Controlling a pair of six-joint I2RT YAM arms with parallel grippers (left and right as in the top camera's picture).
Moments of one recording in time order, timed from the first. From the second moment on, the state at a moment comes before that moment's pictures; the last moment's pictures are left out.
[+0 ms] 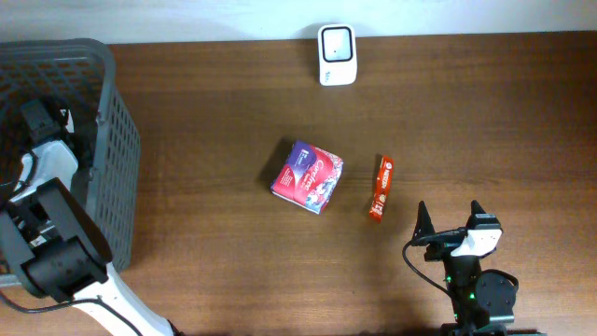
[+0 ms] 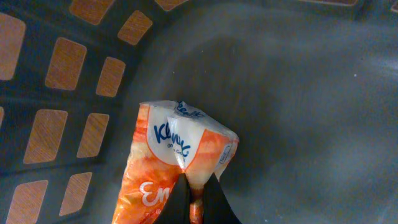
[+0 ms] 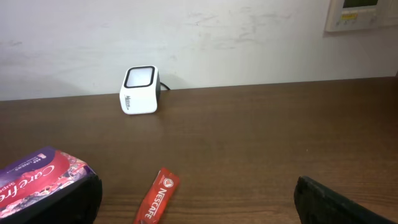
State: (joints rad) left arm 0.49 2.10 1.45 -0.35 -0.33 0.29; right arm 0.02 0.01 0.01 -0.08 0.00 0.08
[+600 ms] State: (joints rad) left arm 0.25 1.23 1.44 -0.46 0.32 -0.07; right arm 0.02 0.01 0.01 -0.08 0.00 0.08
